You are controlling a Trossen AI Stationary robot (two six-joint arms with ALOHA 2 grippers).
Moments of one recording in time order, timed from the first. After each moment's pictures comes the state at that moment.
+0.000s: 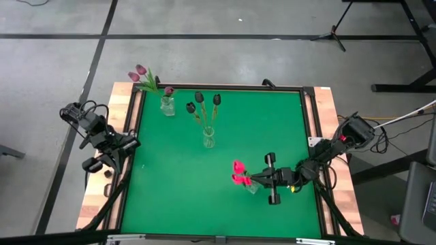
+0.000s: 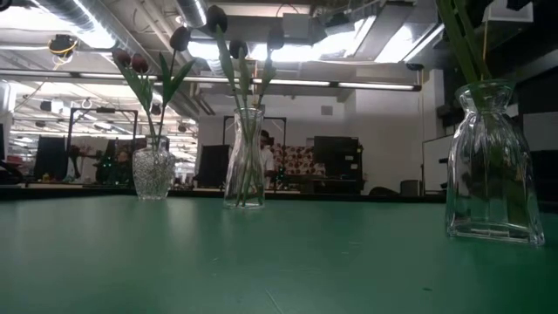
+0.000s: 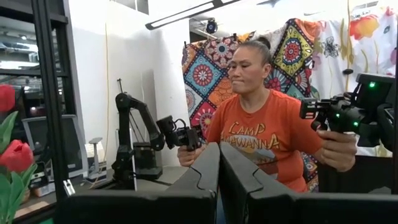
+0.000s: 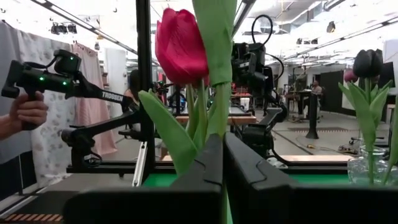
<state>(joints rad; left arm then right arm) -0.51 0.15 0.39 0.05 0.43 -0.07 0.69 1.62 0.42 1.57 0.61 -0.19</state>
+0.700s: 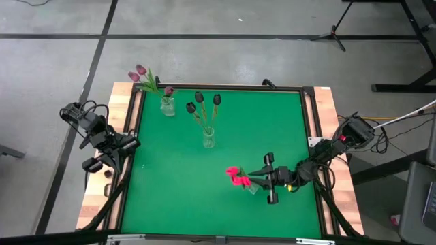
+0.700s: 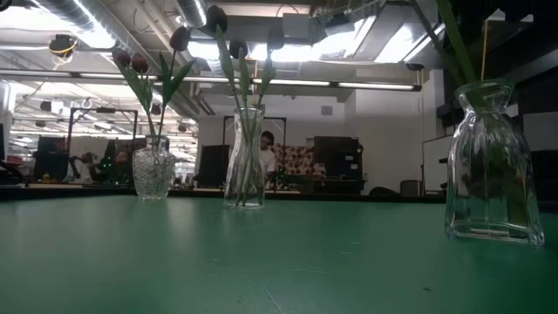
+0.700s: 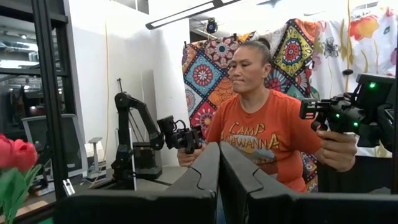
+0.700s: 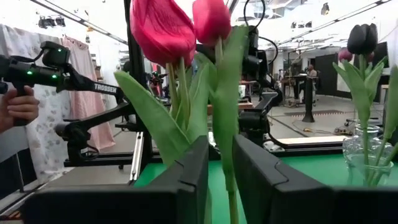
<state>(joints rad) -0.51 0.15 0.39 0.05 0.43 -0.08 0.69 1.62 0.42 1.51 0.64 -0.10</state>
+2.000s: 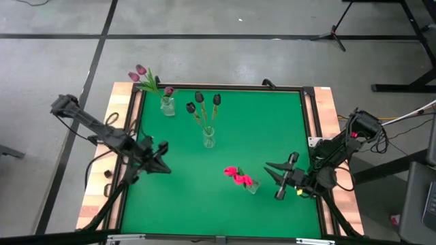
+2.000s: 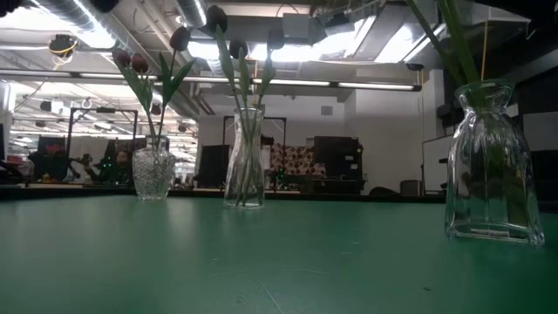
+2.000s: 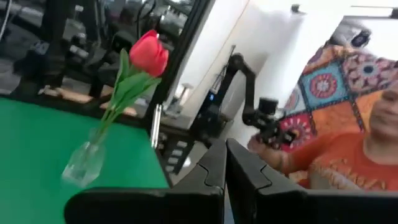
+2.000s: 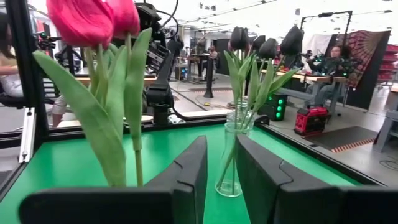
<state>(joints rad) -0.50 0.70 0.39 0.41 -0.05 -0.48 0.95 1.48 0.42 1.43 1.32 -0.37</state>
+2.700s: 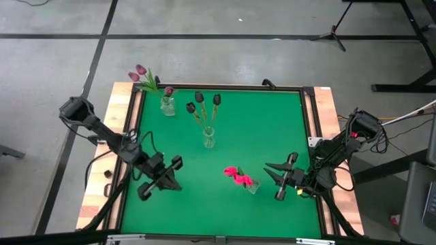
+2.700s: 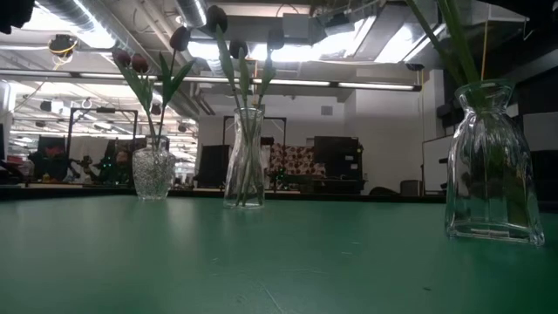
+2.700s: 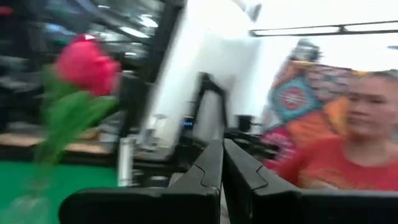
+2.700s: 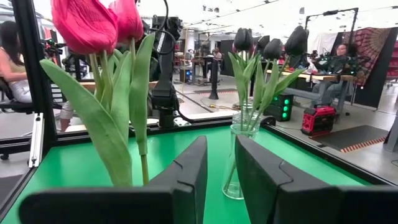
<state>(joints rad) -0.56 1.23 0.39 1.13 -0.04 -0.36 0.94 1.49 0.42 1.43 1.29 -0.35</state>
